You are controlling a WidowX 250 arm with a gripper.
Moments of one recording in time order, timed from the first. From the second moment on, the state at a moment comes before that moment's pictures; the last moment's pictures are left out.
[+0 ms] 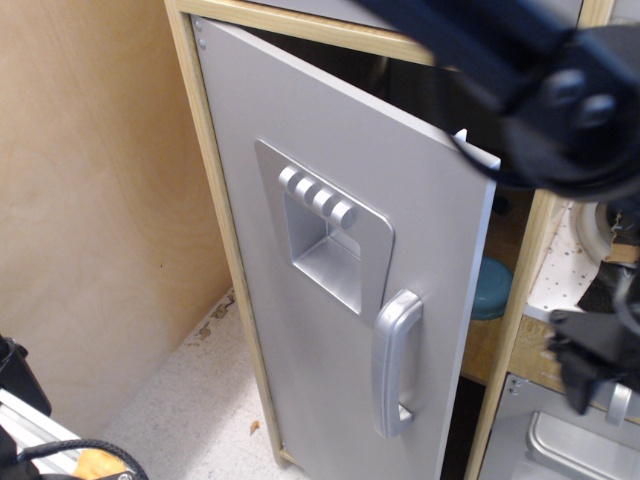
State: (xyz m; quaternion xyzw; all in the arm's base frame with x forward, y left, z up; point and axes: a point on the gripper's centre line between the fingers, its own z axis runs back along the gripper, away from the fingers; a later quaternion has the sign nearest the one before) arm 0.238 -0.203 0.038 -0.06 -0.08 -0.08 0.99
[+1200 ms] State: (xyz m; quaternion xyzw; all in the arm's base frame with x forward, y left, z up) arm 0.249 -0.104 0.058 -0.01 -0.04 -0.03 1.00
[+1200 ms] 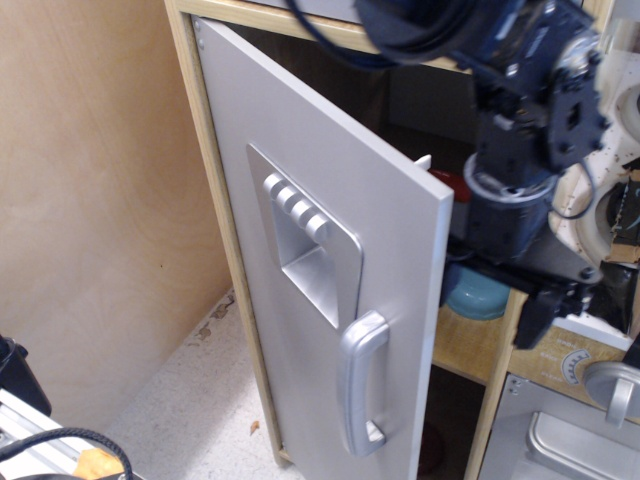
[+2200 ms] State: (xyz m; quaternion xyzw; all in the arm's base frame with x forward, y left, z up) arm 0.236 -0.029 0.057 0.01 -0.01 -0.01 1.00
